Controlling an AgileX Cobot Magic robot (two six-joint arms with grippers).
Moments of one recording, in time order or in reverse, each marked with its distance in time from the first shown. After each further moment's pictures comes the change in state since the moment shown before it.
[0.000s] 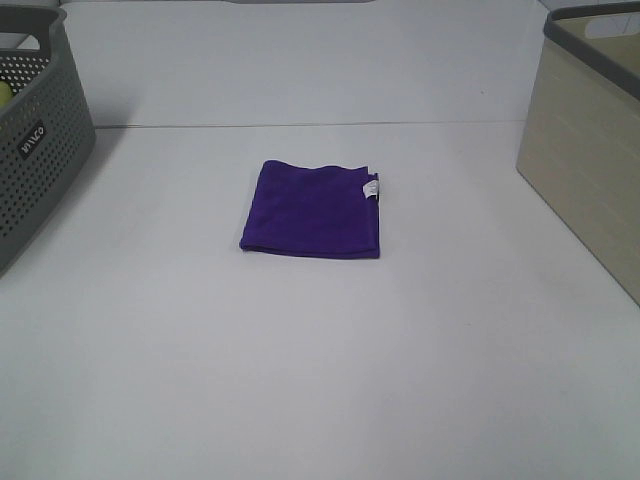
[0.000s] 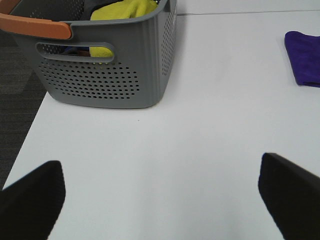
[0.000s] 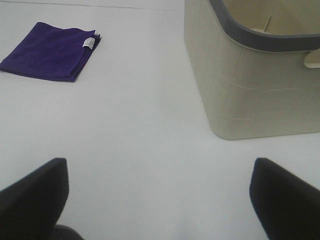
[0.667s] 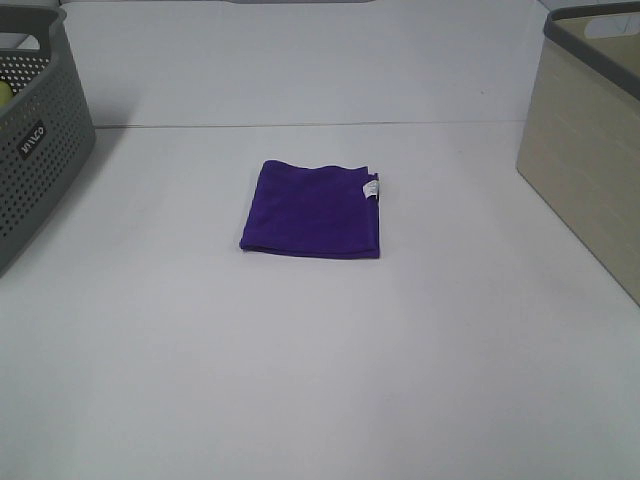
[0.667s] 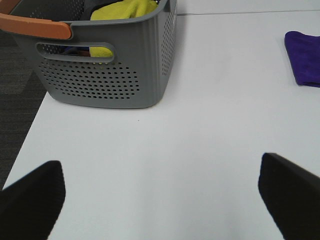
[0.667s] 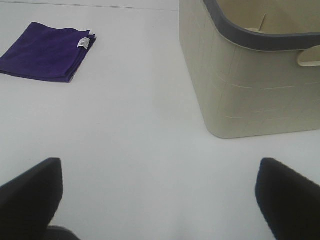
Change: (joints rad) left arm 0.000 0.000 0.000 0.000 0.000 0.000; right arm 0.000 0.000 0.000 -0.014 0.000 0.018
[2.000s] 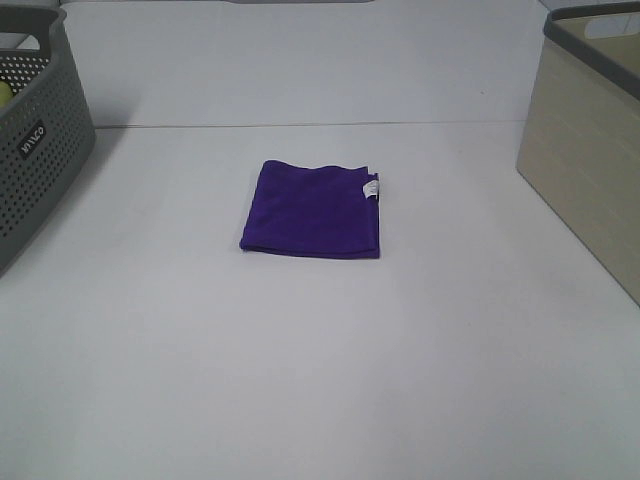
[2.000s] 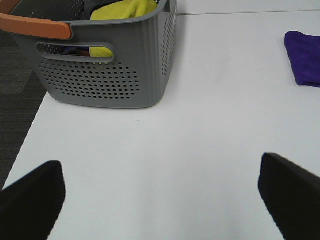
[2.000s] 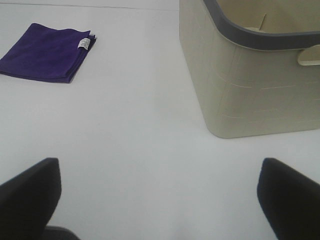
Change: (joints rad) left arm 0.000 0.000 0.000 0.000 0.000 0.000; right arm 0.000 0.000 0.000 0.000 0.000 0.003
